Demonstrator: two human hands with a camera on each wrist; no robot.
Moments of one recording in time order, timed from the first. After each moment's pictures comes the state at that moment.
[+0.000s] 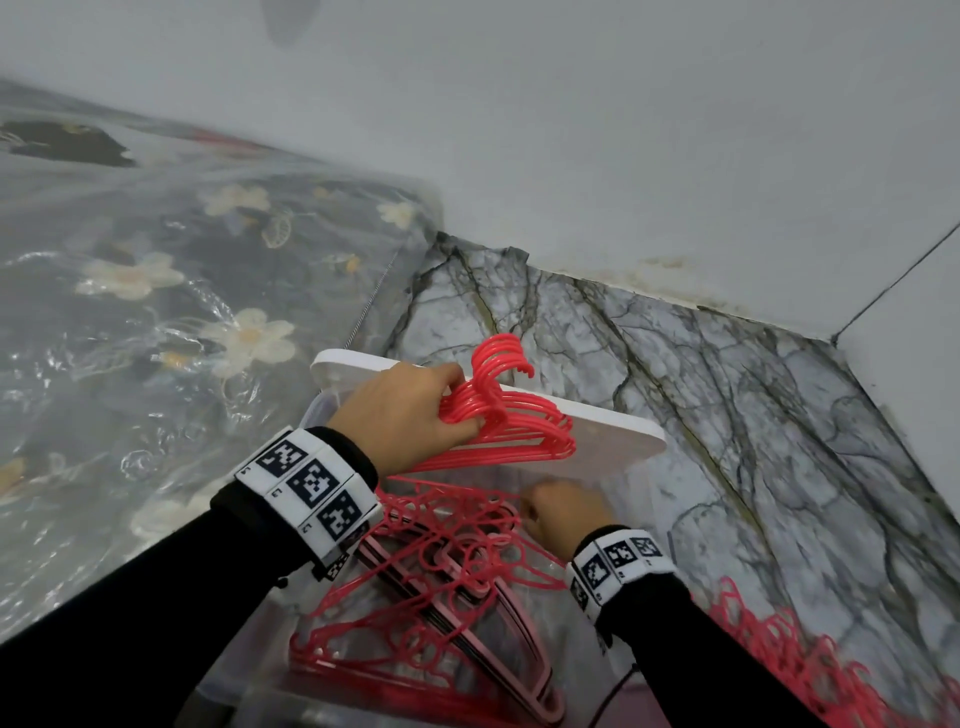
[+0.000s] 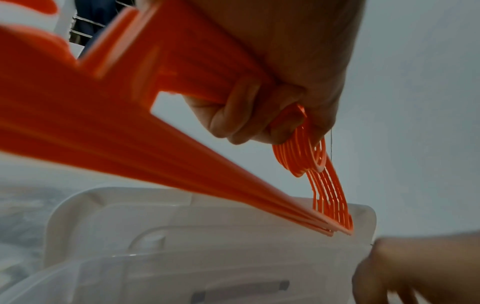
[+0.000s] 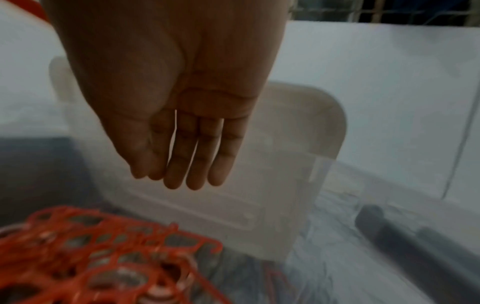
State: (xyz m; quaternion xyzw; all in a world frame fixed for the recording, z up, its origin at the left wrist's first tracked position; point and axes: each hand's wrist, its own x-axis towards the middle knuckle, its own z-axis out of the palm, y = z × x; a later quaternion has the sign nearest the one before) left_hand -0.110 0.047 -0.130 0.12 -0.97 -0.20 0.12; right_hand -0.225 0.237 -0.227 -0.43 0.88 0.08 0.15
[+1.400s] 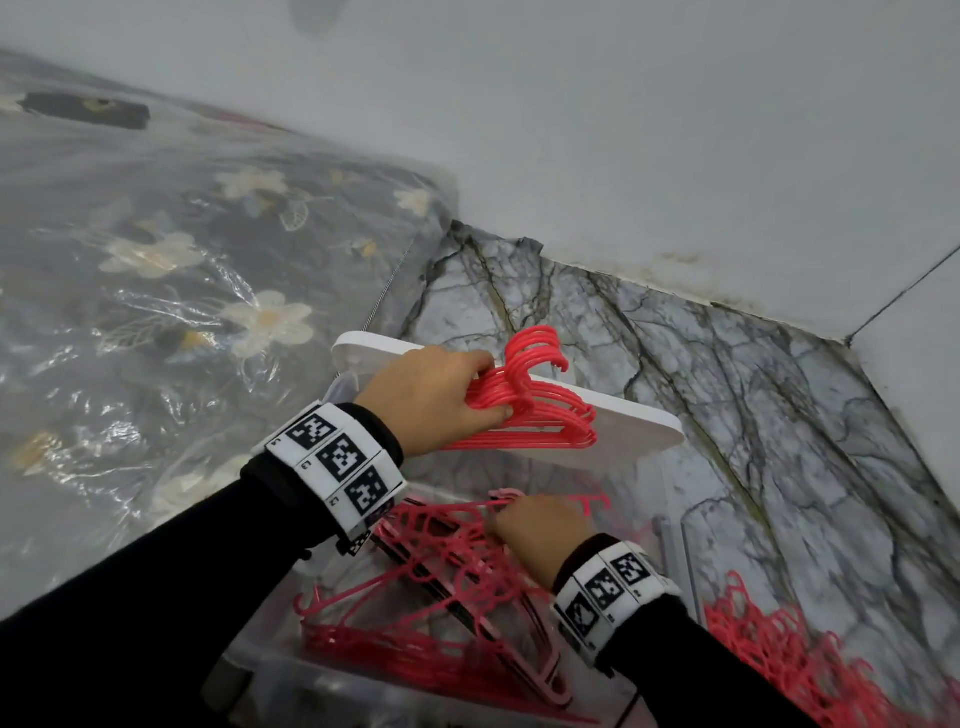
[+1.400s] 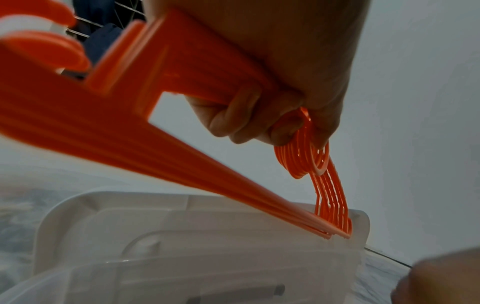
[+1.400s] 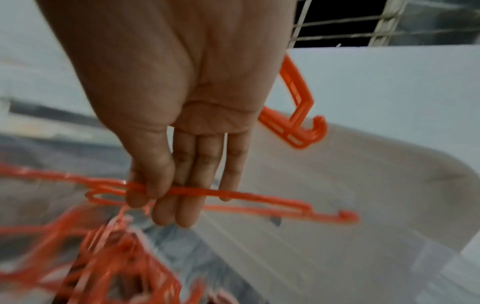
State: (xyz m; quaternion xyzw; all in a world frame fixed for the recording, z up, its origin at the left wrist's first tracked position) left_hand -0.109 0.046 -0.129 0.08 -0.97 -0.19 0.14; right_hand -0.166 0.219 -0.203 -0.57 0.79 0.15 0.14
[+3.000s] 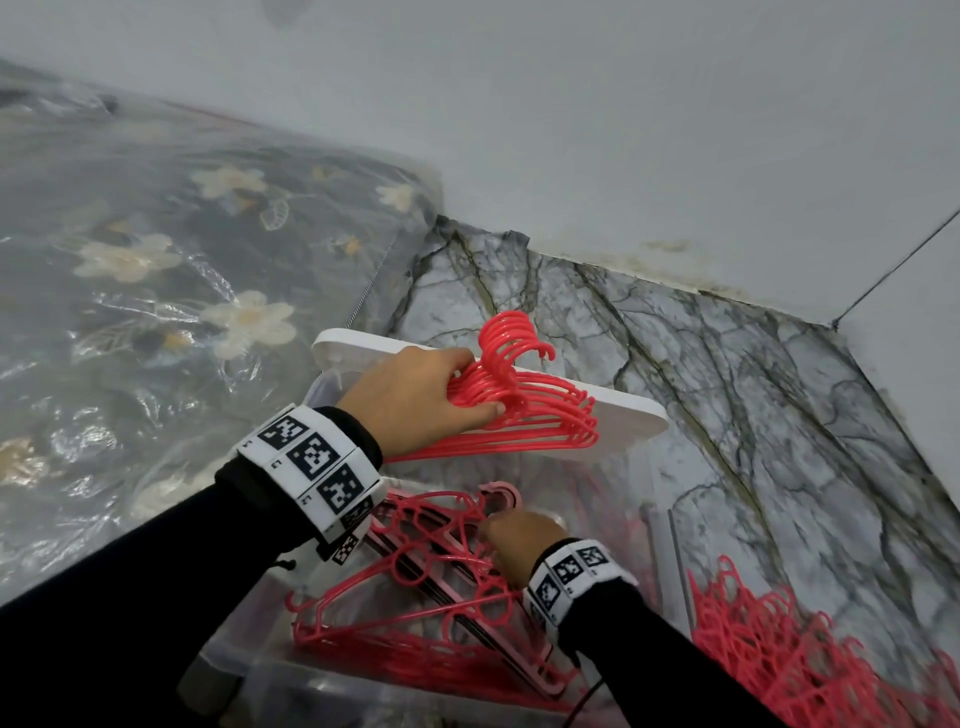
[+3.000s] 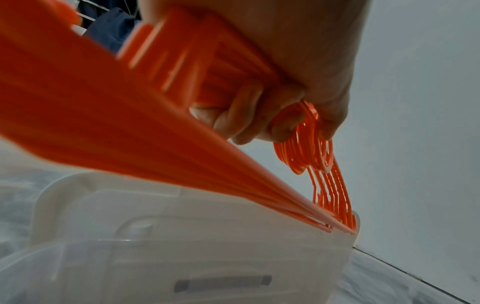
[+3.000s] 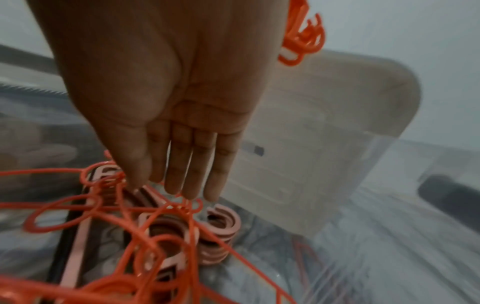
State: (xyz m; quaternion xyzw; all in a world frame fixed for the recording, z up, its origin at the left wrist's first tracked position) left_hand -0.108 0.052 -0.129 0.09 -0.96 -0.25 0.11; right_hand -0.178 0.225 -0.266 -0.48 0.84 0.11 0.24
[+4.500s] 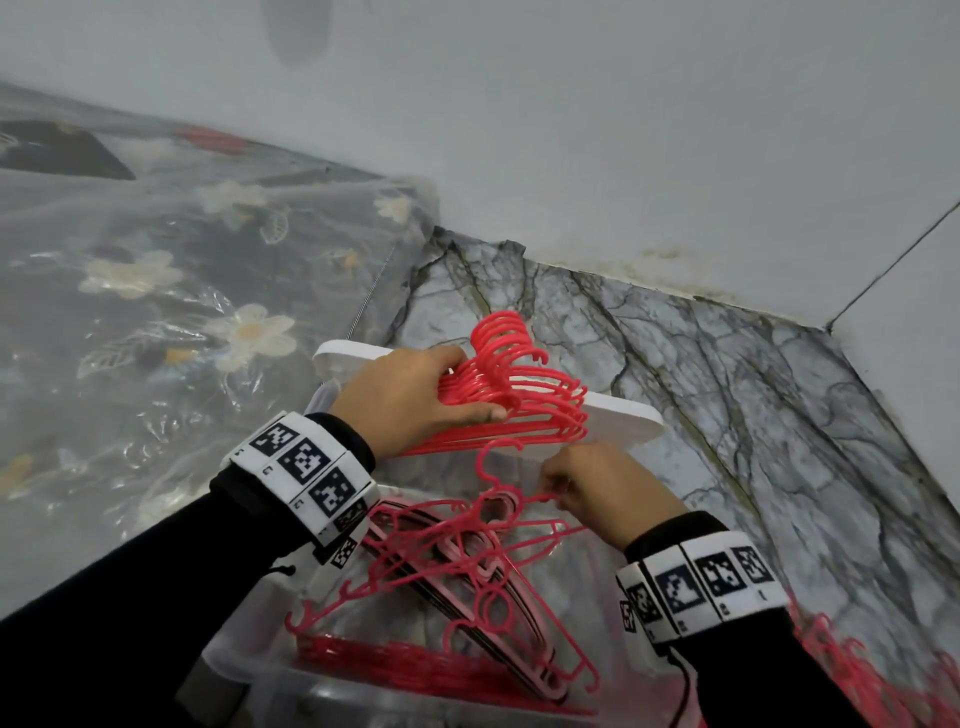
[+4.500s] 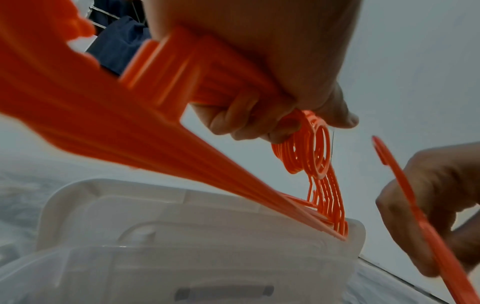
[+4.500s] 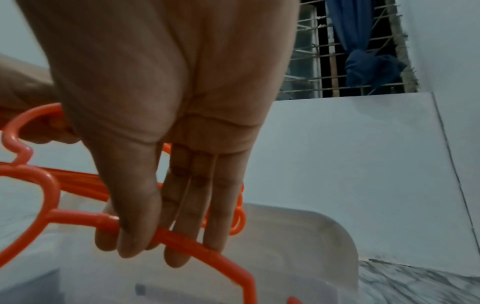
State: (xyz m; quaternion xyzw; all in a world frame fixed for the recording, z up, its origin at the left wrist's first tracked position) left_hand -0.106 0.046 -0.125 0.10 -0.95 -0.27 0.12; right_hand -0.200 0.258 -0.139 -0.48 0.87 -0.02 0.14
